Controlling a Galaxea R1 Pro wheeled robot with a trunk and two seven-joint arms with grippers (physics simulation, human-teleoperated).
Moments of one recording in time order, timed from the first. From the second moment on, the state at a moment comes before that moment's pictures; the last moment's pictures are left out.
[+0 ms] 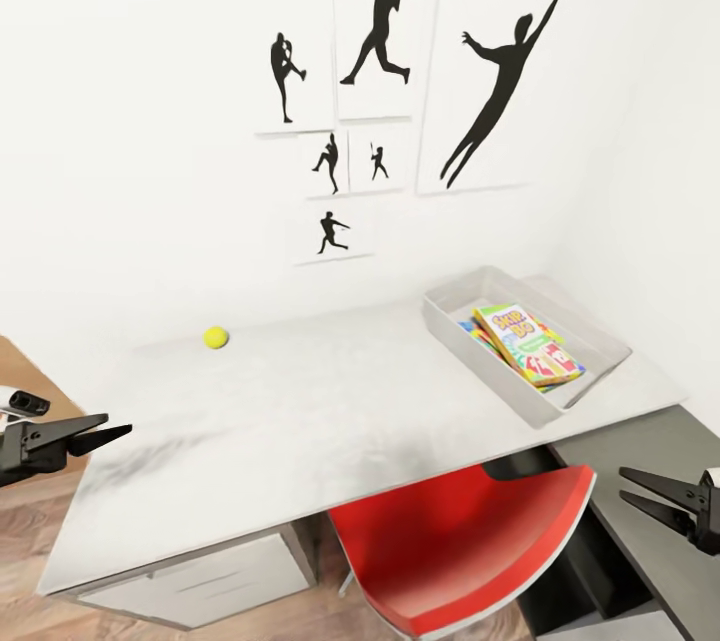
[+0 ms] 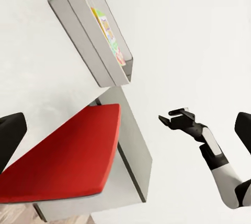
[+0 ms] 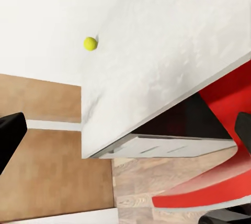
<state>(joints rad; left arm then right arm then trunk) -0.93 1.30 -1.40 -1.34 1.93 0.27 -1.09 0.10 -0.67 -0.42 -1.55 -1.24 1.04 0.68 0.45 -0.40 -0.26</state>
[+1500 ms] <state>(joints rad) -0.93 1.30 -1.40 -1.32 1.93 0.26 -1.09 0.10 -0.67 -0.44 -1.55 -1.24 1.04 0.68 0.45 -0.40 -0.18</state>
